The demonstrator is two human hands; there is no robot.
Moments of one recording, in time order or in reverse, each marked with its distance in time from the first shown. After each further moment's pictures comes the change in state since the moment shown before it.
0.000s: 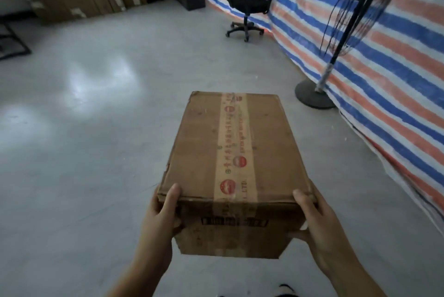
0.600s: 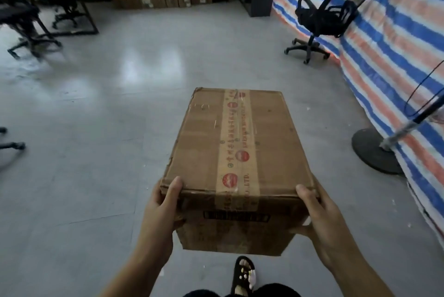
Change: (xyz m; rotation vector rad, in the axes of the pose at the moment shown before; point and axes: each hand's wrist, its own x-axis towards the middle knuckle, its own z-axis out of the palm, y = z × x) left_hand 0.235 0.098 0.067 -0.114 0.220 0.061; right_hand 0.262 -0.114 0.166 -0.161 -0.278 -0.036
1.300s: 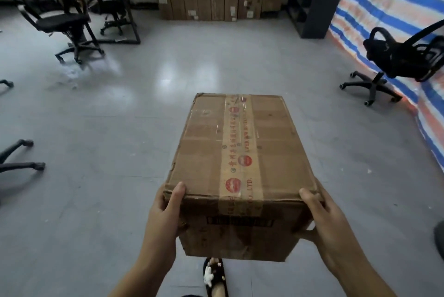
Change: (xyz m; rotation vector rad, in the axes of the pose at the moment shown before) left_hand 0.373 0.171 0.061 -0.071 0.176 0.017; right_hand 0.358 -0.138 0.258 -0.074 -0.200 -0.025
